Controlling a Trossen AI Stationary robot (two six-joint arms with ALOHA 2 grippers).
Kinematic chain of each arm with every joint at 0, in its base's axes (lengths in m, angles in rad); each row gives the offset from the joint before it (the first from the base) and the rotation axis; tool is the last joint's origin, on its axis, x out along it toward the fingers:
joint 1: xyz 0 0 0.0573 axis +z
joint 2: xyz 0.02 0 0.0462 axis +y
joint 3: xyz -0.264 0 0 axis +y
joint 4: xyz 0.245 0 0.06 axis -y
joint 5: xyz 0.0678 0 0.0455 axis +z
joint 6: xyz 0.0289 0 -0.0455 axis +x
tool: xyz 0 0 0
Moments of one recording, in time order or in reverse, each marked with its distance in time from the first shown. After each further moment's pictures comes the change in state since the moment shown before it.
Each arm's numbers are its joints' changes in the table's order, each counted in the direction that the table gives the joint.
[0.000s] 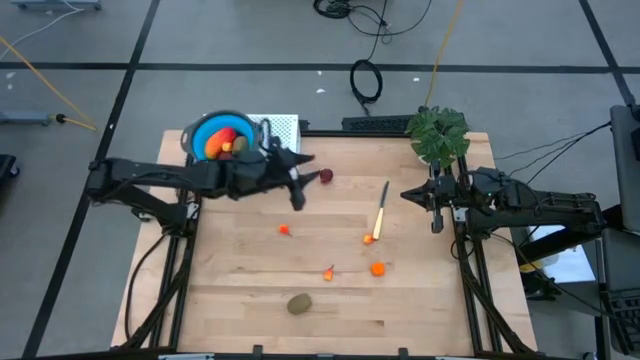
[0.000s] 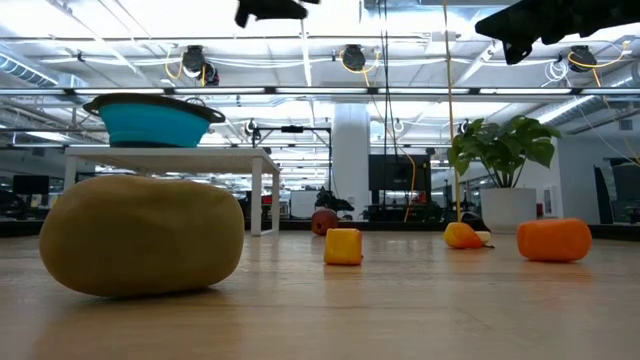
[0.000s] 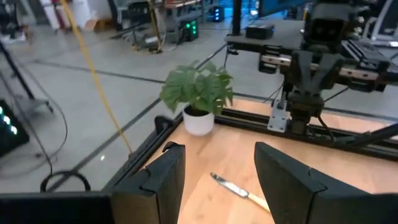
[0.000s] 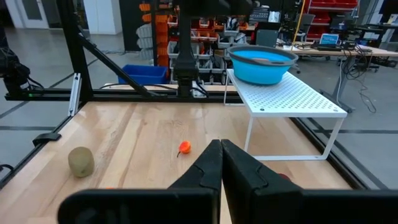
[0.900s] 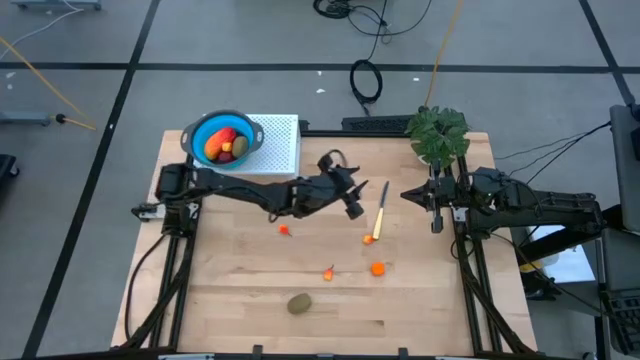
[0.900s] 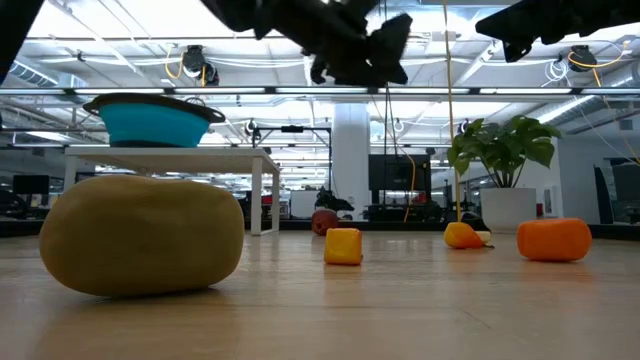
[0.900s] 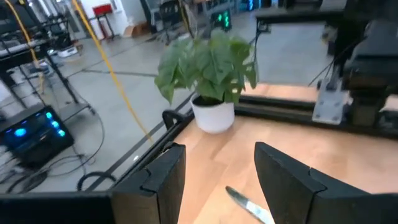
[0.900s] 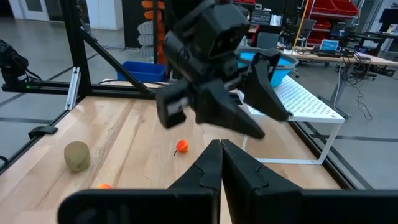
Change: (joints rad) left arm -0.012 0.575 -0.219 0.335 0.184 0.106; right arm 0.000 -0.001 0.000 -0.001 0.004 -0.043
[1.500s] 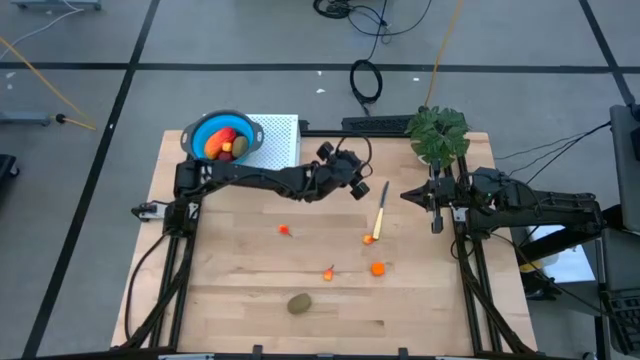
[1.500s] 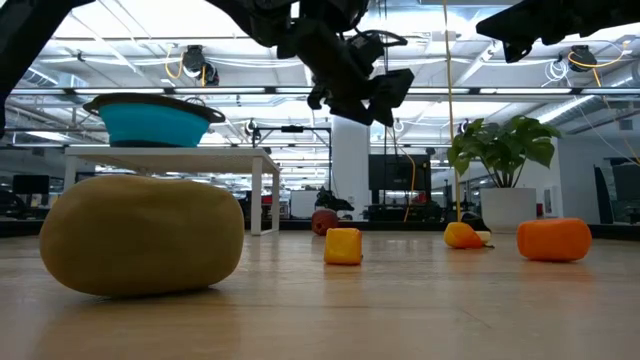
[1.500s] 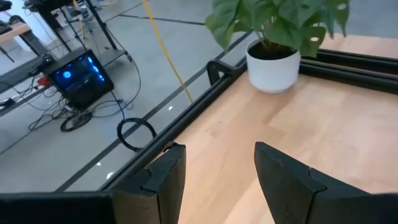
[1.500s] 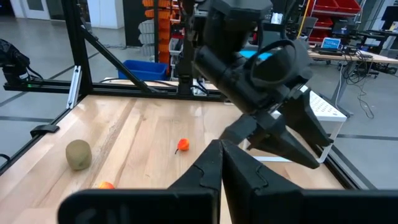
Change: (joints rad) left arm 0.105 0.123 -0.196 -0.312 0.069 -0.141; right arm 0.001 0.000 0.000 -0.007 0.003 0.003
